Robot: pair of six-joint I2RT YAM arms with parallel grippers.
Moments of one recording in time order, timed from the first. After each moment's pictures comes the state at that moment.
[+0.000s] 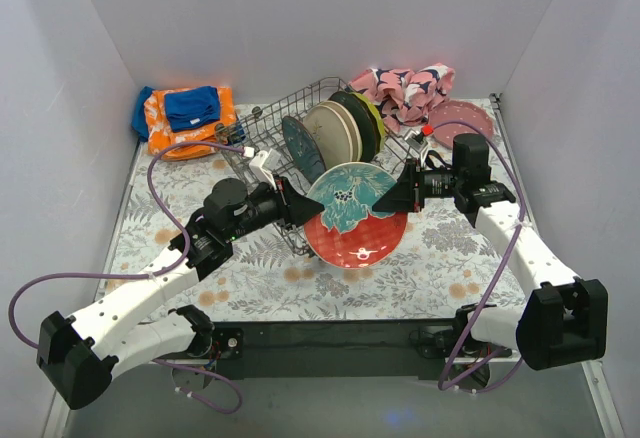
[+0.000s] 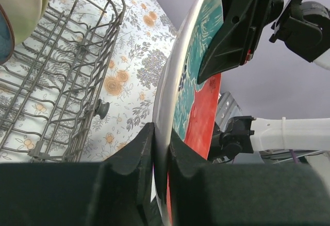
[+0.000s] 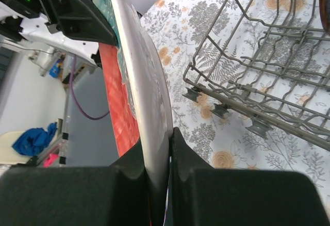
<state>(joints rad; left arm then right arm) -0.72 0.95 0.75 0.07 0.27 -0.66 0.22 1.21 0.89 -0.19 -1.27 0.26</state>
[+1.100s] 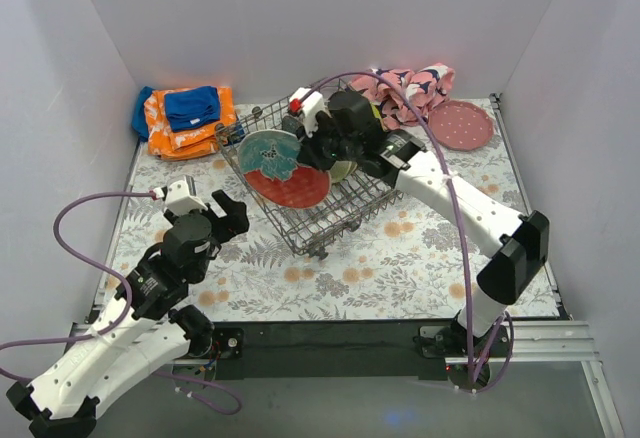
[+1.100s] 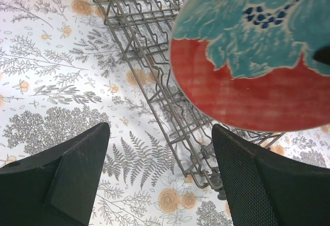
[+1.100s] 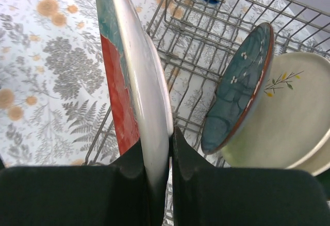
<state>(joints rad) -0.71 0.55 0.72 -0.53 -0.63 -0.67 0.80 1.64 1.68 -0.51 -0.21 -0.11</state>
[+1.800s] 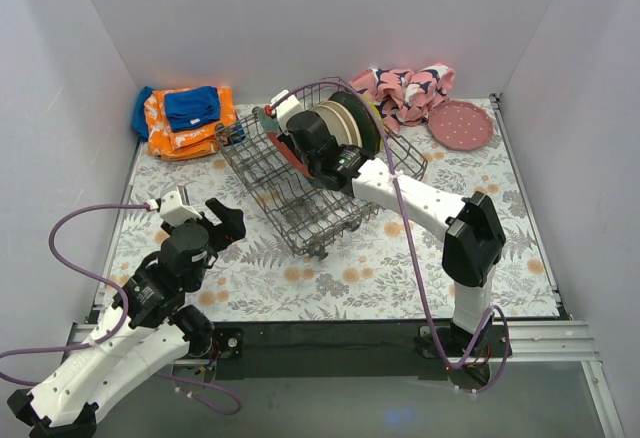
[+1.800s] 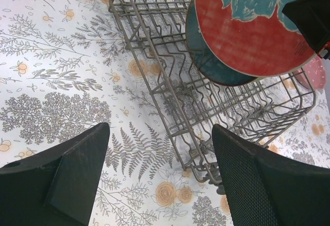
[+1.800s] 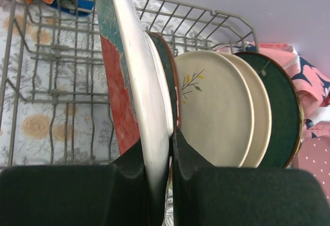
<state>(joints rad) -0.71 0.47 0.67 -0.58 -0.64 -0.77 0.93 1.88 1.70 -0.23 0.47 -0.18</state>
